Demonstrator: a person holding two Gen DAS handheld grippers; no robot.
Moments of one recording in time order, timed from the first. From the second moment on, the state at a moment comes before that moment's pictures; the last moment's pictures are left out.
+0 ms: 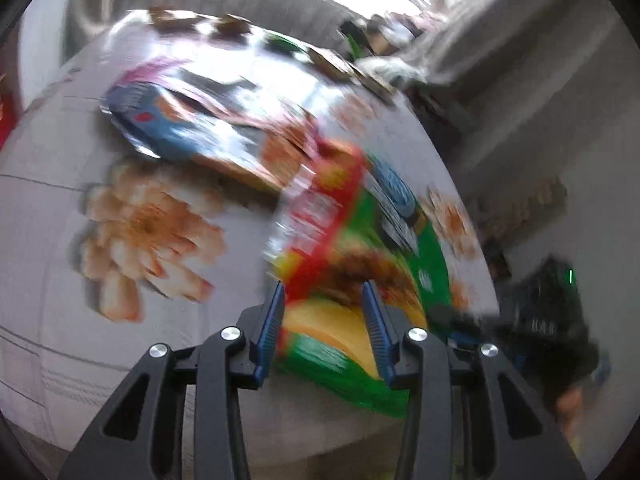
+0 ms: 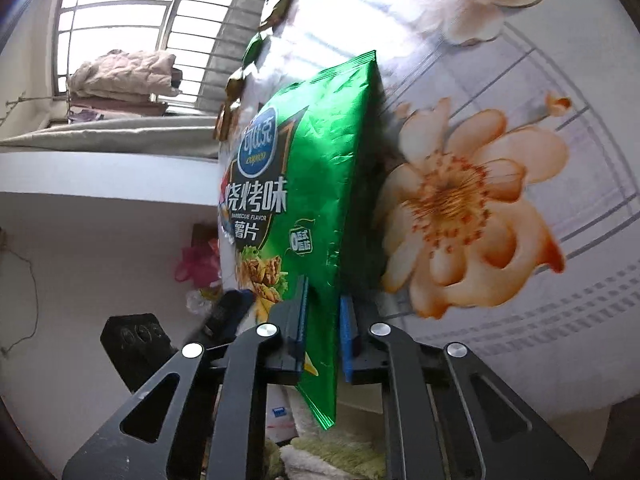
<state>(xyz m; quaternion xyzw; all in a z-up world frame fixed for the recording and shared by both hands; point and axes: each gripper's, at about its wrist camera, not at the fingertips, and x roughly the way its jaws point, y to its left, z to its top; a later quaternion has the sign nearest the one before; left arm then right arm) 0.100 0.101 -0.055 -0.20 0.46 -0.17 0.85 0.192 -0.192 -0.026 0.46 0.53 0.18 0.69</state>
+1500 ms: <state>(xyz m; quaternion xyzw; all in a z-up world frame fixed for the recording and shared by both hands) 0.203 0.190 -0.094 -0.53 0.41 -0.10 0.73 0.179 -0.237 -0.038 0.48 0.51 0.18 0.69</state>
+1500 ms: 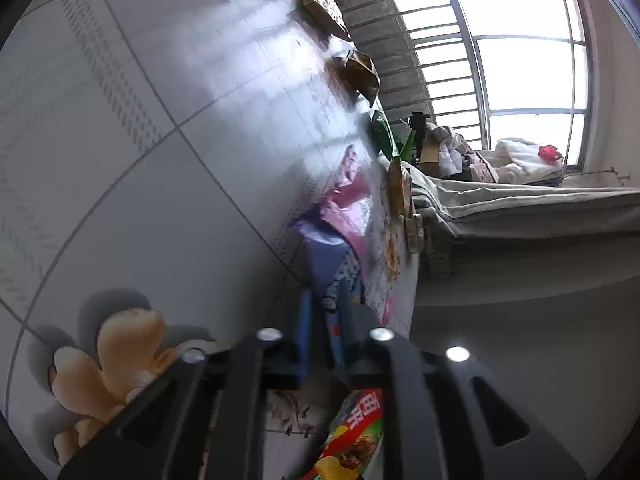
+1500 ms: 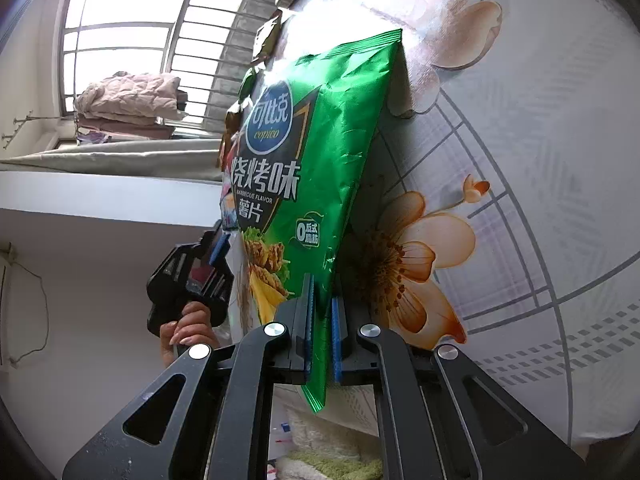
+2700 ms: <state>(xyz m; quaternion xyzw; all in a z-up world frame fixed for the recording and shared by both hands) 0.093 -0.028 0.016 -0.03 0.38 -0.40 0.83 0.156 -0.260 -0.017 0.46 0.46 0.15 0.74</state>
